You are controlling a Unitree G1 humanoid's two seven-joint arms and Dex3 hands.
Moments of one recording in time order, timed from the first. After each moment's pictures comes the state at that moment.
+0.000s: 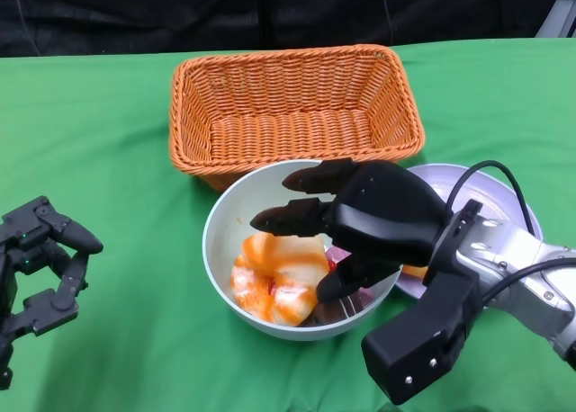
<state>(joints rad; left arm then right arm) -0.06 0.23 0.23 0.39 -0.04 -0.61 -0.14 -0.65 -0.30 0.56 0.44 -0.89 -0.58 -0.10</state>
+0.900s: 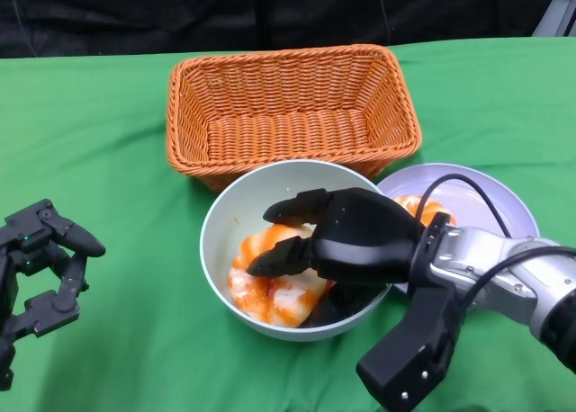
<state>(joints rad) -0.06 0.23 0.23 0.40 -0.04 -0.62 -0.14 -0.78 -0.25 0.71 0.69 -1.00 -0.68 -0.22</state>
